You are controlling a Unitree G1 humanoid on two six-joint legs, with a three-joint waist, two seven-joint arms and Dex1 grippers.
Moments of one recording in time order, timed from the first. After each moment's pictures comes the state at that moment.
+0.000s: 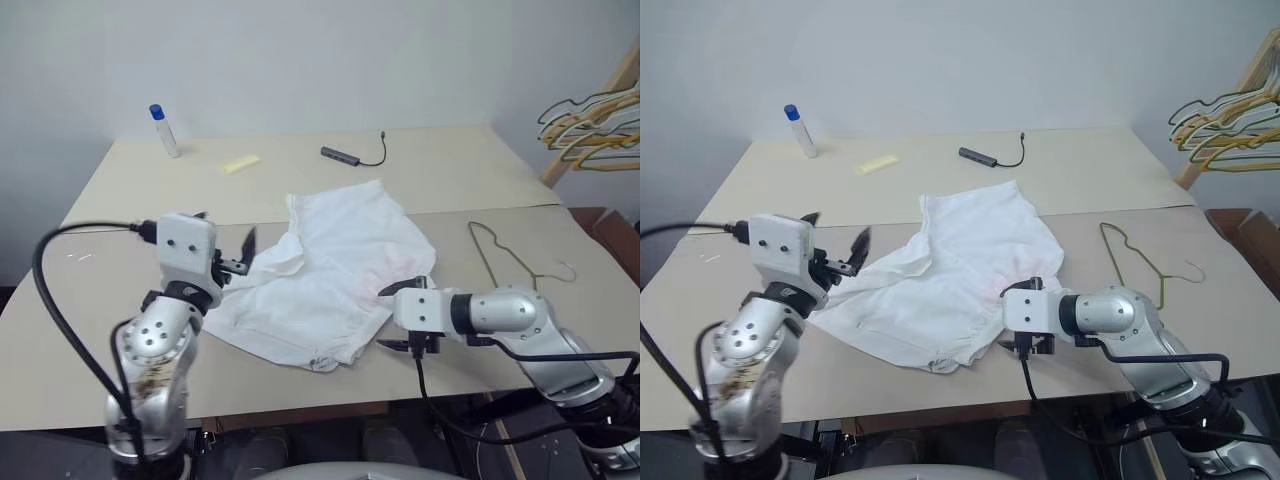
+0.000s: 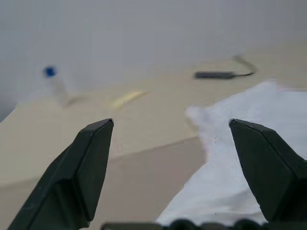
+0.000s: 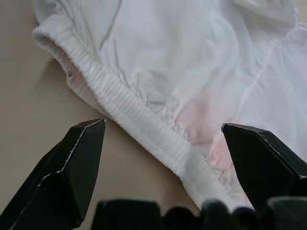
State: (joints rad) left arm -0.06 0.30 0.14 -0.83 -0.12 0.75 -0.38; right arm -0.23 -0.81 0.34 -0.44 -0.10 0.34 1.03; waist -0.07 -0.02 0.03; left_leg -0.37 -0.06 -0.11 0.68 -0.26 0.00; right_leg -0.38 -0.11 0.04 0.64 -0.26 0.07
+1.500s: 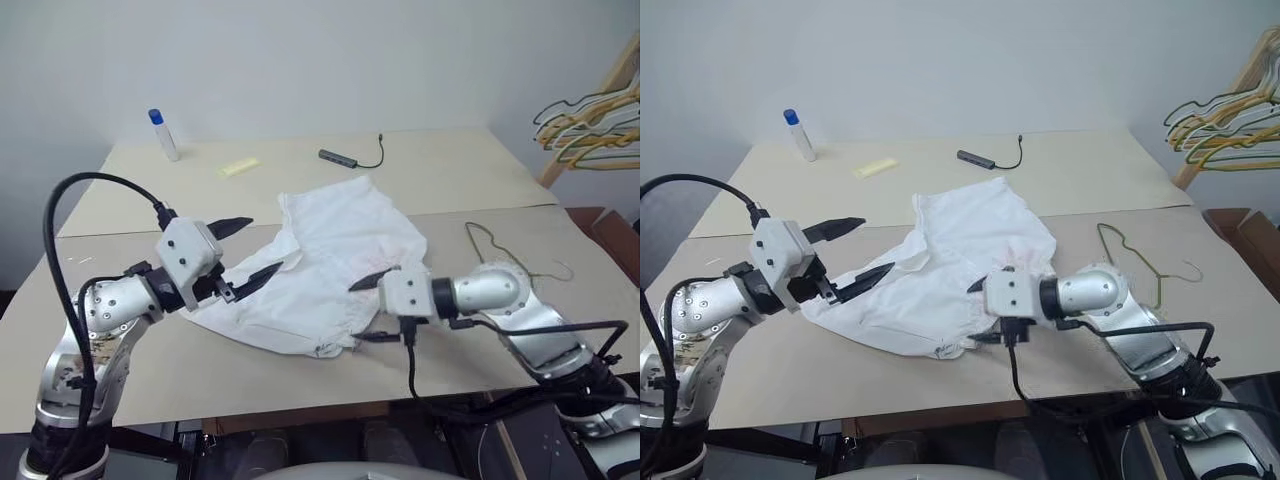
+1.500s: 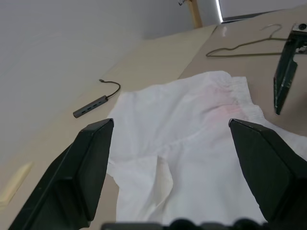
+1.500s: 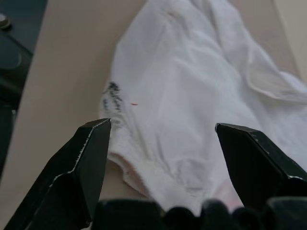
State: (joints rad) left arm -0.09 0.68 0.16 -0.57 -0.37 0.42 -0.79; right arm -0.40 -0.77 0.46 -0.43 0.11 0.39 1.10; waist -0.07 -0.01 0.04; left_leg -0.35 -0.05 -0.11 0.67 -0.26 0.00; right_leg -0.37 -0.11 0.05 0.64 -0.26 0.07
